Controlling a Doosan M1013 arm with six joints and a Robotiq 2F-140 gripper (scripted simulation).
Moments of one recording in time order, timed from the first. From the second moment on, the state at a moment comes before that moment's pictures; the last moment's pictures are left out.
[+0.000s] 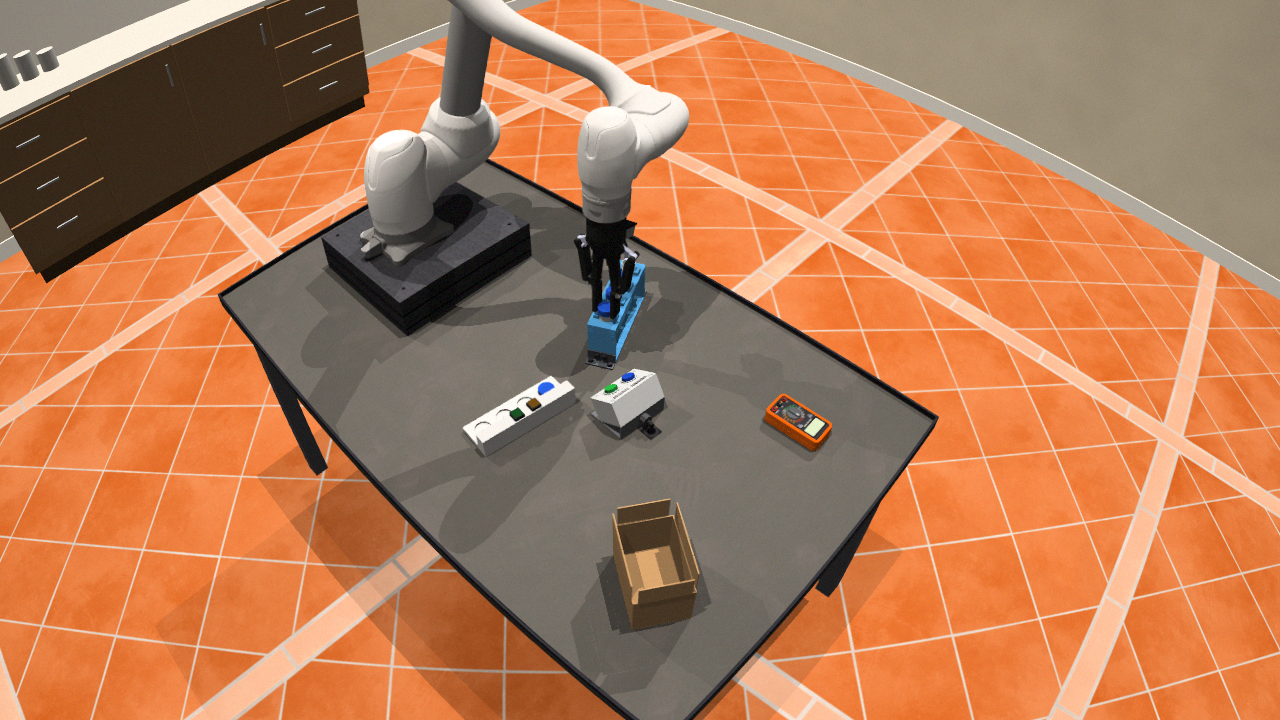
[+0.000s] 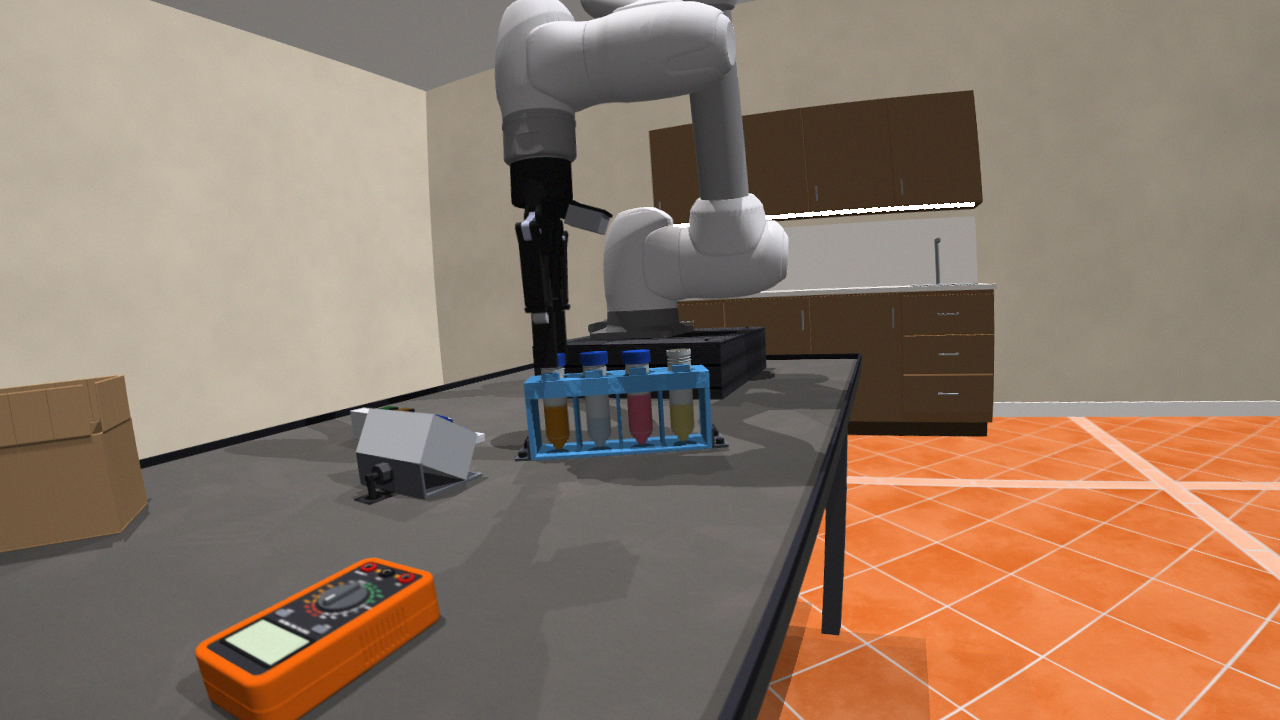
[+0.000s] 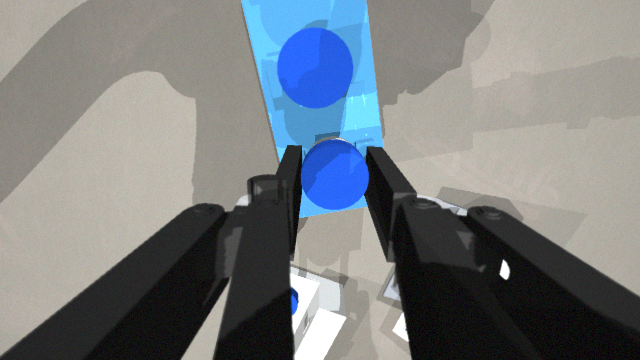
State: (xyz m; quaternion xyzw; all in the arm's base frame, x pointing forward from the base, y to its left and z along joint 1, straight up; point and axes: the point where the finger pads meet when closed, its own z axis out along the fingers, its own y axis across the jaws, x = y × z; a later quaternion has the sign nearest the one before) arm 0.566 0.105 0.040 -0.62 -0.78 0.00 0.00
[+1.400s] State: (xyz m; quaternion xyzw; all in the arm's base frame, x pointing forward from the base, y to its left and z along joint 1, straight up) arm 0.566 0.105 0.040 -0.55 -0.84 -0.01 0.01
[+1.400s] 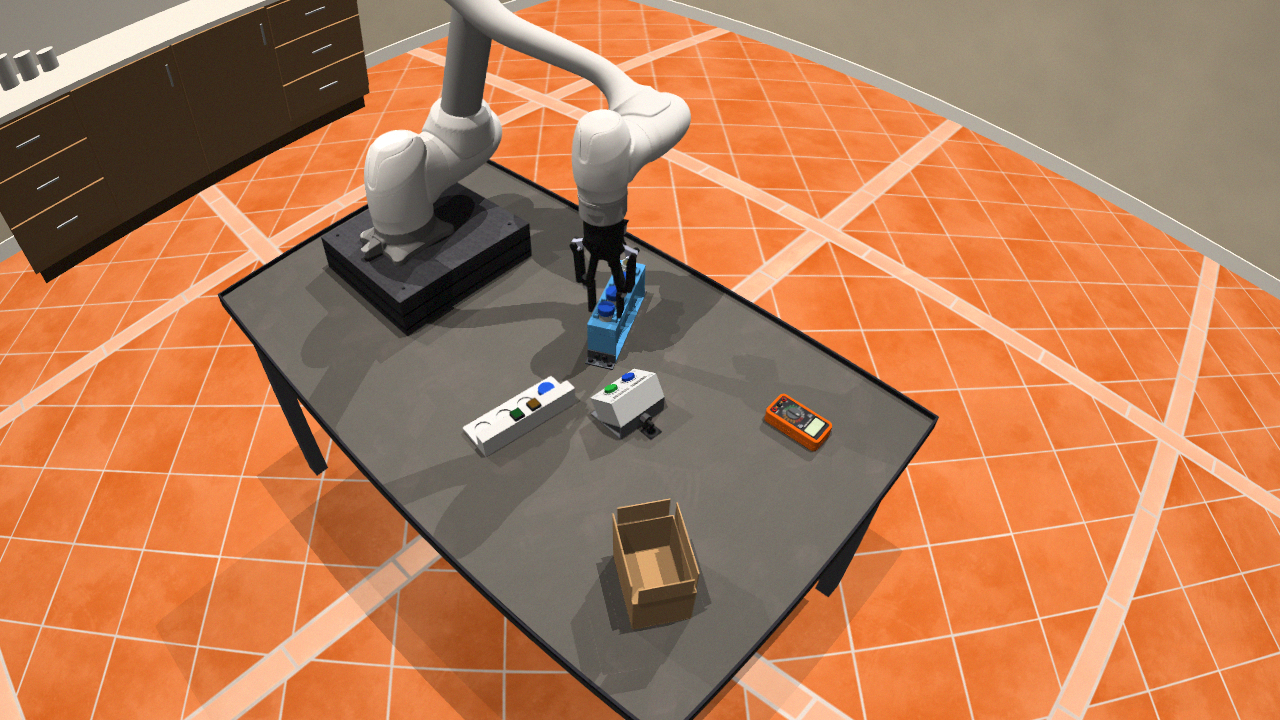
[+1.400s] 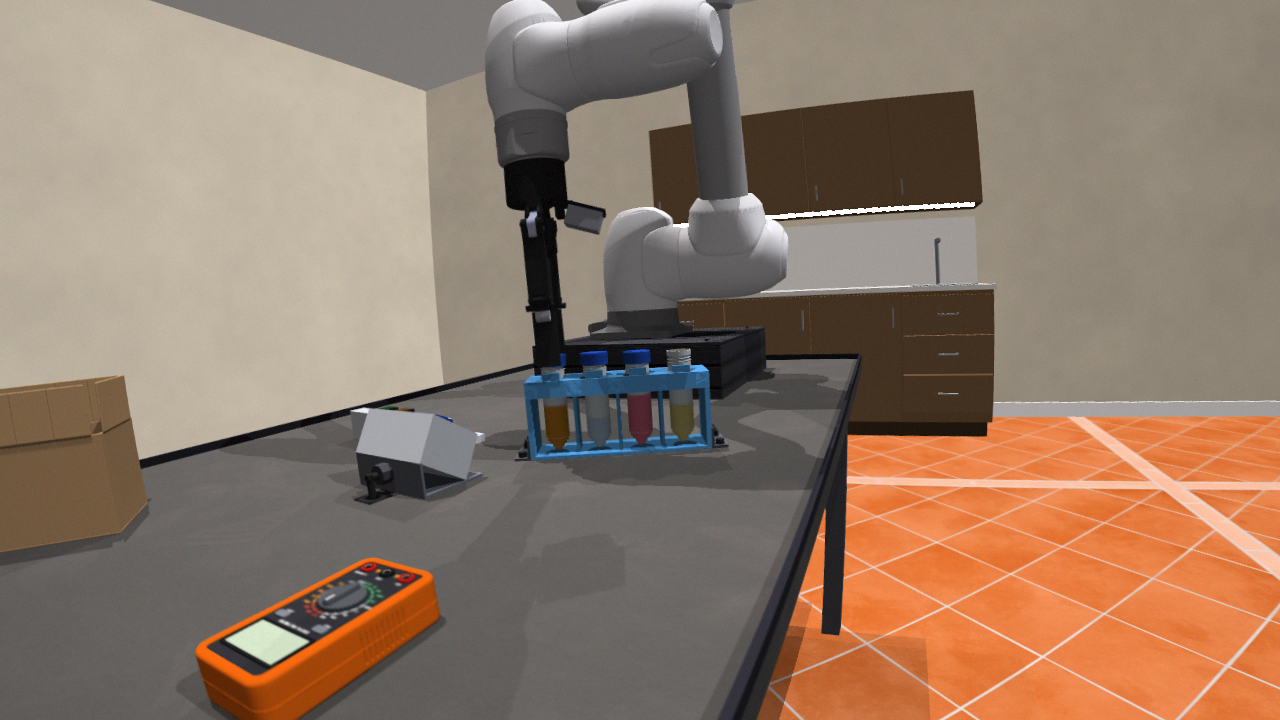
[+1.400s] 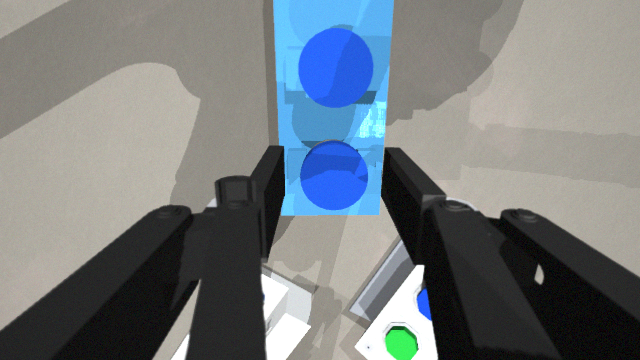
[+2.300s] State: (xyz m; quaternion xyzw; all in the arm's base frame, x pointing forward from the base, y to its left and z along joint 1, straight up) arm 0.566 0.105 0.040 -0.60 -0.80 0.00 0.00
